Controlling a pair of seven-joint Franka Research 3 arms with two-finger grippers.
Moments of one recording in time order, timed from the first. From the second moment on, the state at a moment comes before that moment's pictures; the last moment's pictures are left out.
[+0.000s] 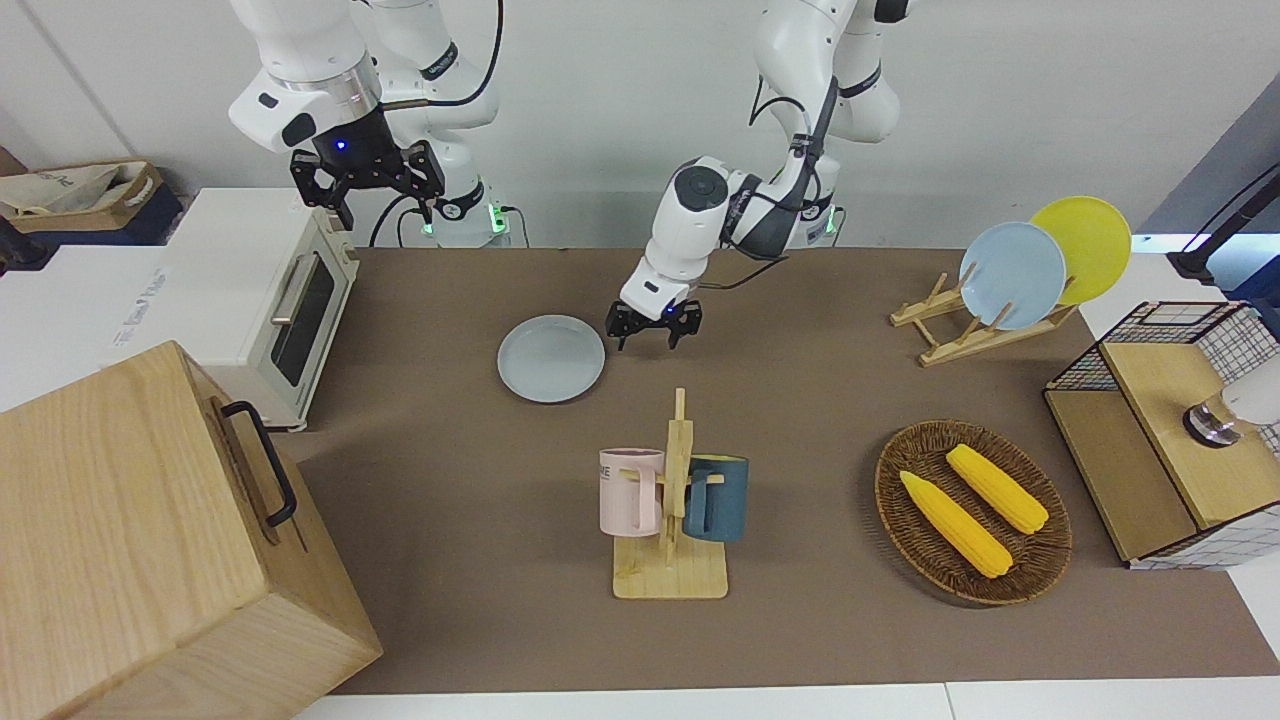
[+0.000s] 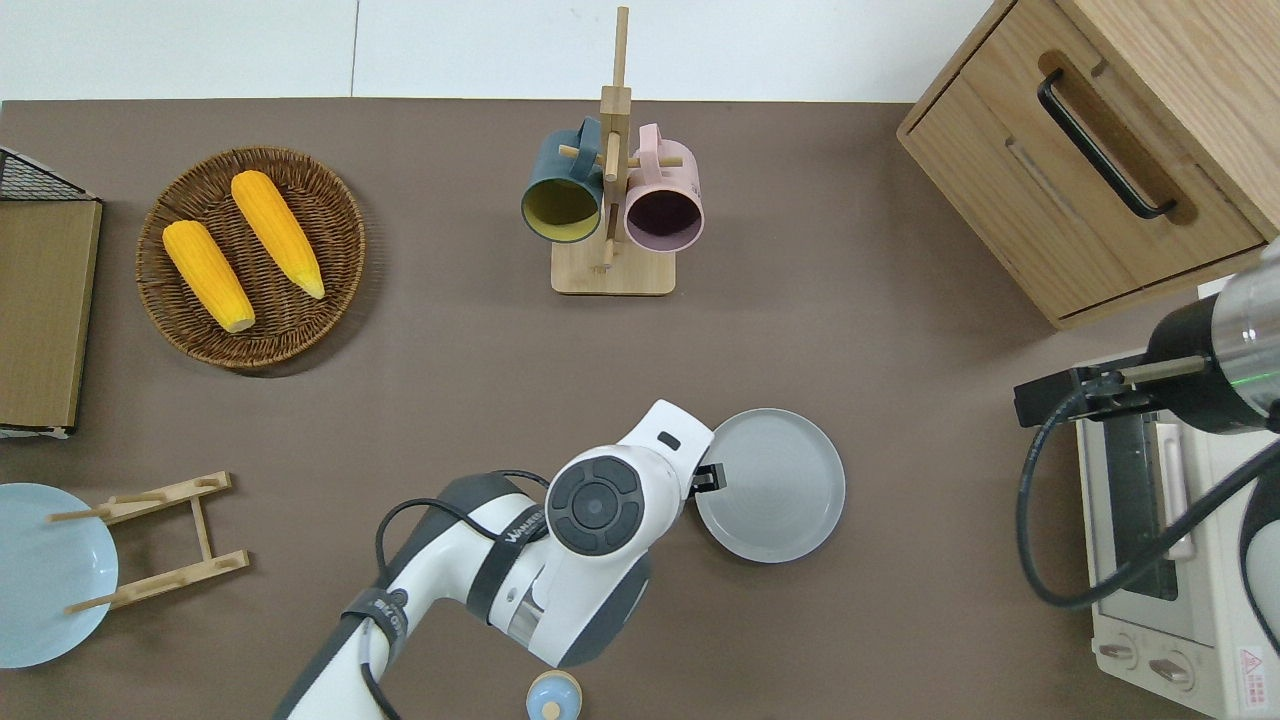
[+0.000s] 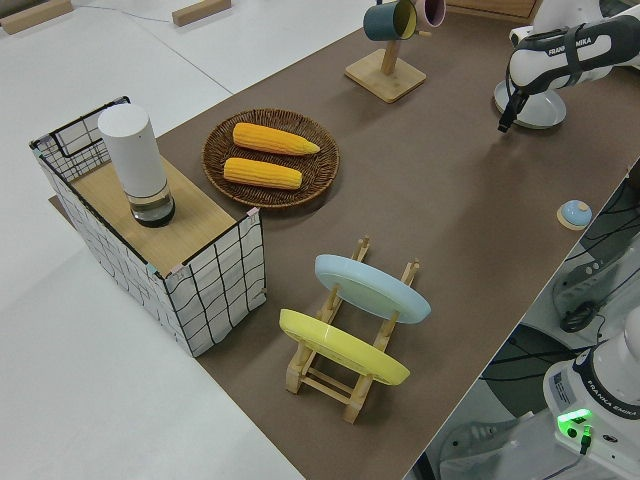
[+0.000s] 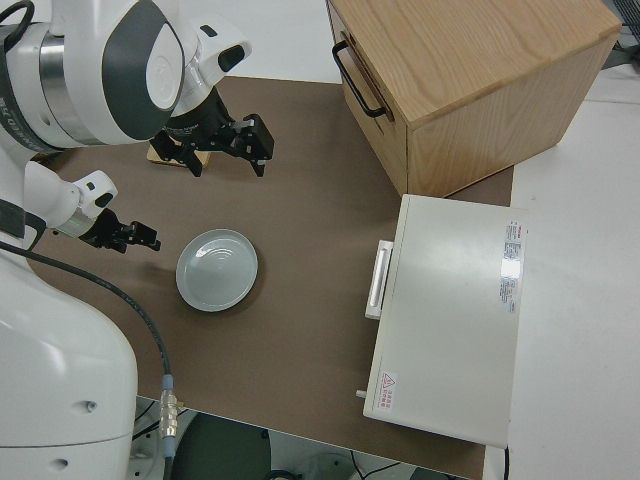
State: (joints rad) left arm -0.50 0.18 -0.16 -2.09 -0.18 2.34 -0.63; right arm 0.03 0.00 0.09 -1.47 0.00 1.39 0.03
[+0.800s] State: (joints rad) left arm -0.02 -0.14 -0.11 -2.04 -0.10 1.78 0.01; right arm 0.03 0.00 0.09 -1.47 0.00 1.39 0.03
